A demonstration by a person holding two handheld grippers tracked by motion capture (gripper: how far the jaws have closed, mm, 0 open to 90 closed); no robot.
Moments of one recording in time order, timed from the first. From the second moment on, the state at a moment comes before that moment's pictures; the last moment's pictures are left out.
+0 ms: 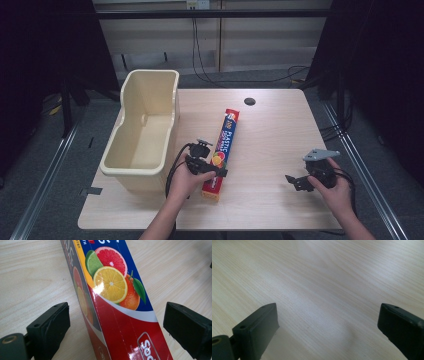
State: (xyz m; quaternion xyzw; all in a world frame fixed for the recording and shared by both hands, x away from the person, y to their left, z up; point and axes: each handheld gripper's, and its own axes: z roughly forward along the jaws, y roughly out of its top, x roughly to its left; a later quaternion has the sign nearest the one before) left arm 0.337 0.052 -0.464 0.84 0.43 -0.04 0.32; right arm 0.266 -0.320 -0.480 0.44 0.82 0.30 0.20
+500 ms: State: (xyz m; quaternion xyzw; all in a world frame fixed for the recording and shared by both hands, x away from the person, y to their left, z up) left arm 0.358 0.035 -0.453 0.83 0.45 -0.02 0.34; right arm 0.267 -0.322 -0.481 0.45 0.82 0.30 0.20
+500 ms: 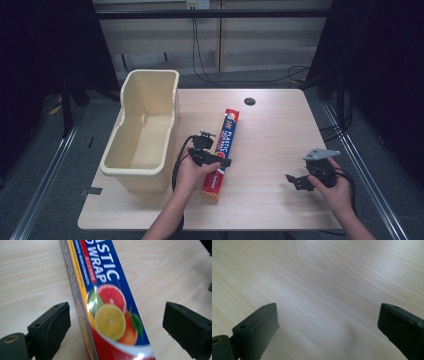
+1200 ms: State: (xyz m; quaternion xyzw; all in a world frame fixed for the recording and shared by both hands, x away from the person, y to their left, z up) left arm 0.406 -0.006 -0.472 0.84 0.48 0.03 0.26; right arm 0.269 -0.323 -0.479 0.45 0.81 0.31 0.20
